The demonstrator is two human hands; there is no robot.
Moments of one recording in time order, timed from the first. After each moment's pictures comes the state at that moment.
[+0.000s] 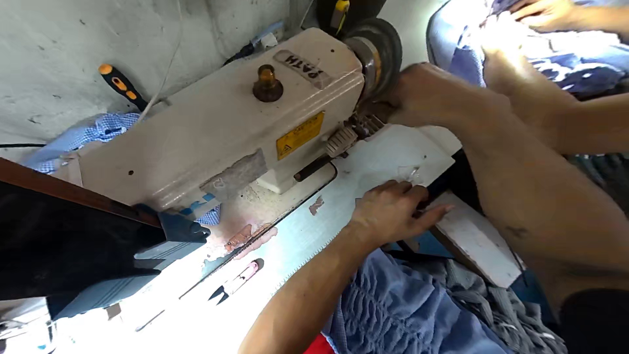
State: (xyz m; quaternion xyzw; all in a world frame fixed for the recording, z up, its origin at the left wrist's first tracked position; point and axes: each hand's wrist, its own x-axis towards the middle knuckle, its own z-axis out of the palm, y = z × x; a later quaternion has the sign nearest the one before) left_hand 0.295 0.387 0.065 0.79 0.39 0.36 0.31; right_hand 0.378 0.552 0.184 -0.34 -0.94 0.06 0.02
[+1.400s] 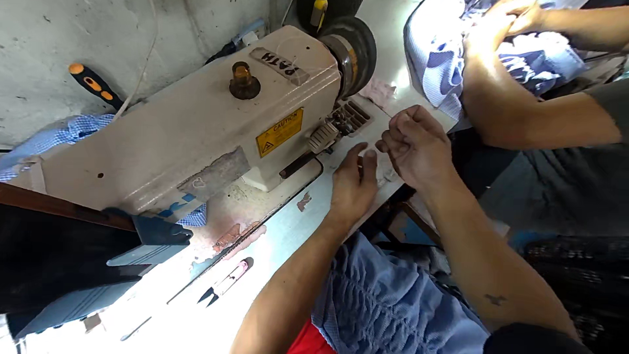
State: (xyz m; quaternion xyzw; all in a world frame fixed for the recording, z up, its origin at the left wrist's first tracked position) left_hand 0.278 0.398 0.073 0.51 0.46 0.50 0.52; right_hand 0.410 0.453 0.117 -0.40 -0.54 0.53 0.51
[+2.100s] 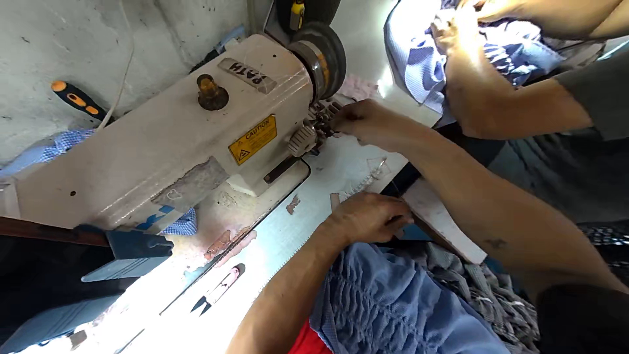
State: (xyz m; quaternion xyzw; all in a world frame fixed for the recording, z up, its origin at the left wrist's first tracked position) left_hand 0.294 0.387 0.065 0.86 0.19 0.26 0.40; right_hand 0.385 0.509 0.152 -0.57 -0.71 0.41 0.12
